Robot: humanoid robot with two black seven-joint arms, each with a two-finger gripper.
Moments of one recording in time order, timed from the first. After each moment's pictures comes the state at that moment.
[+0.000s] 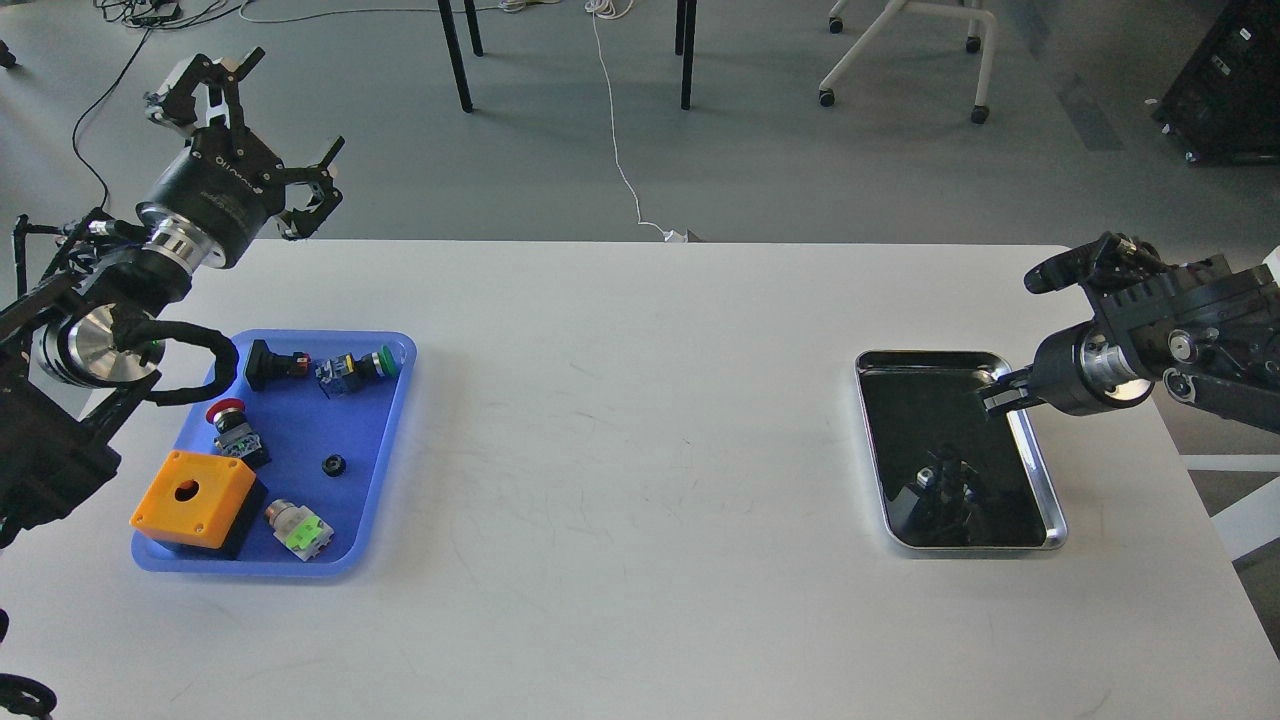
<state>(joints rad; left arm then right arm) -0.75 0.52 -0.75 -0.83 -0.03 -0.40 -0.25 1.35 -0.63 -0.61 1.00 -1.21 0.37 0.21</state>
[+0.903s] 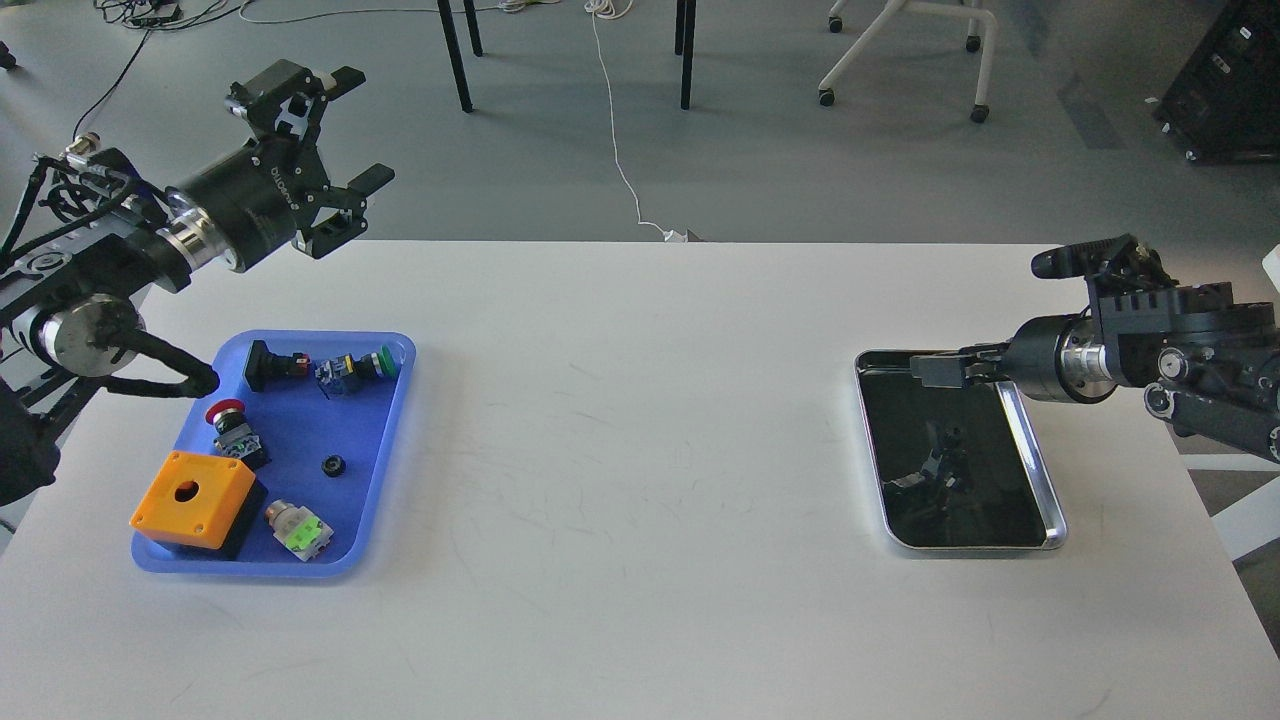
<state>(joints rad) -0.79 0.70 -0.71 -1.07 0.49 -0.42 -0.17 1.18 -0.67 -0.24 0.99 -1.10 0.17 0.20</state>
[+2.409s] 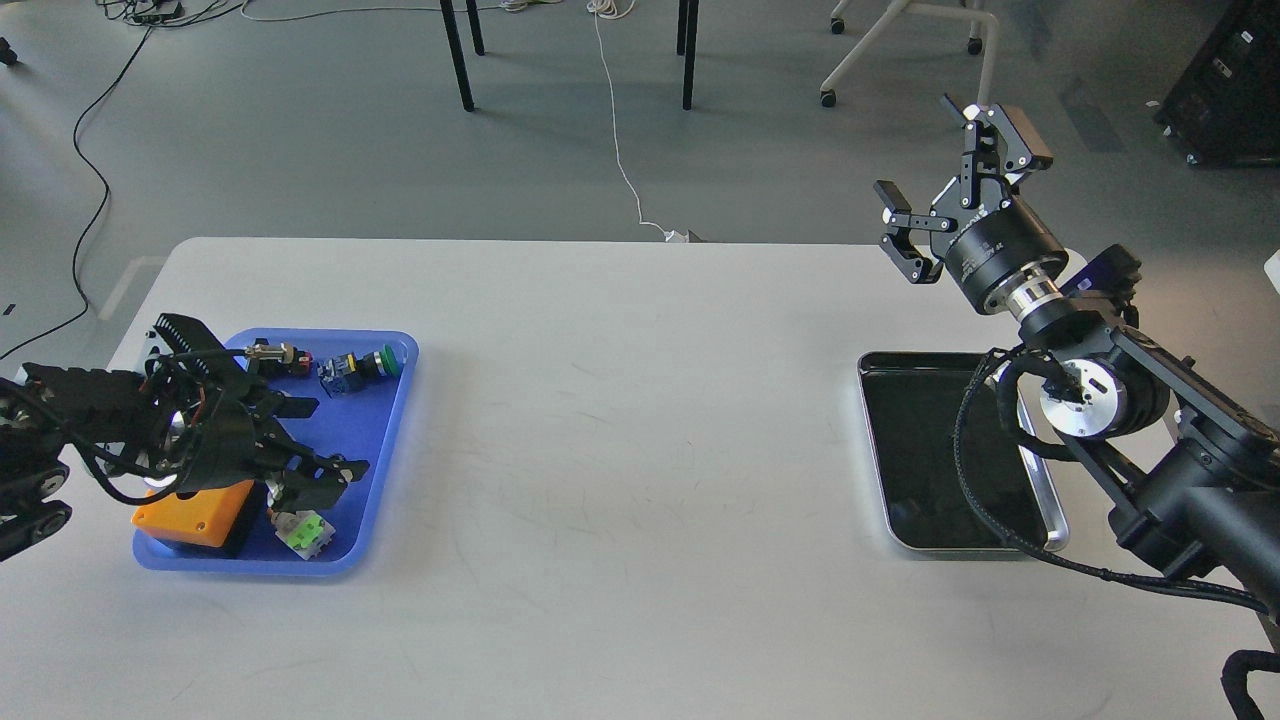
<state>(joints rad) -0.76 0.94 -0.24 -1.29 2.05 -0.23 -0.38 0.57 -0.39 0.88 1.04 -0.18 0.21 0.30</state>
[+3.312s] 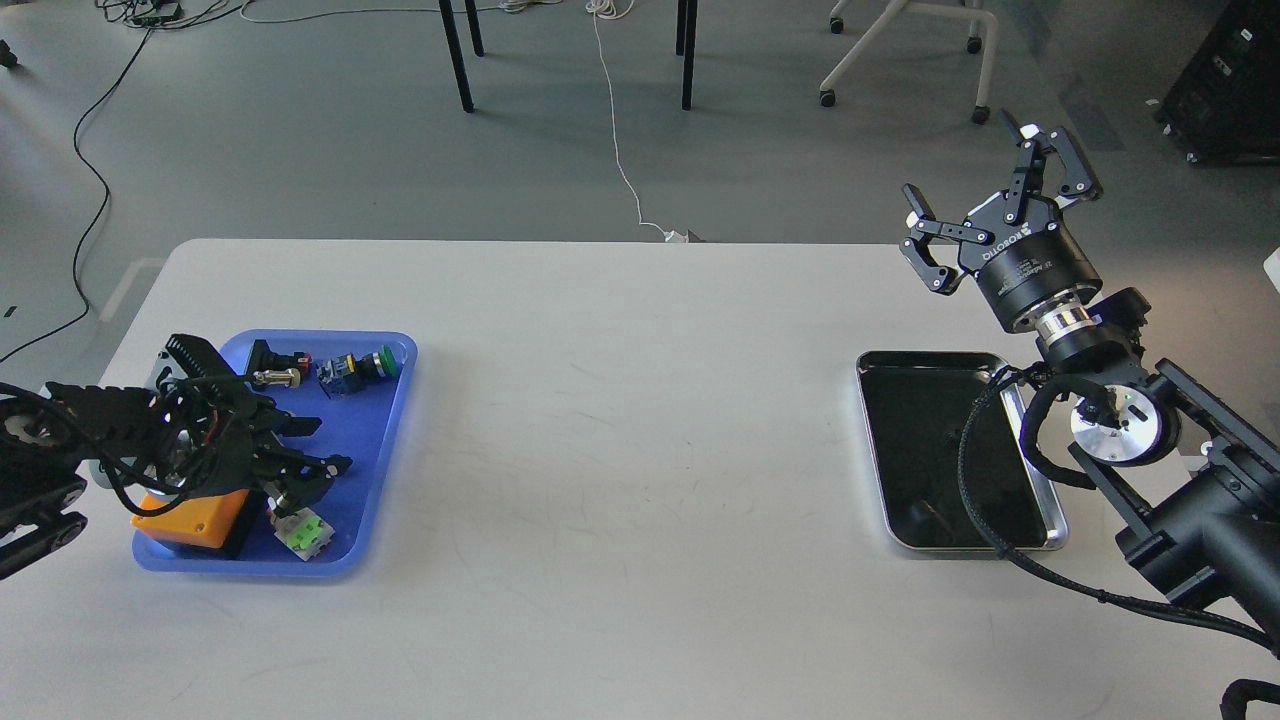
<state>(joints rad) -0.74 0.85 -0.21 -1.15 2.13 -0.17 -0.38 0.53 -0.38 0.96 1.03 -0.11 0.32 0.30</state>
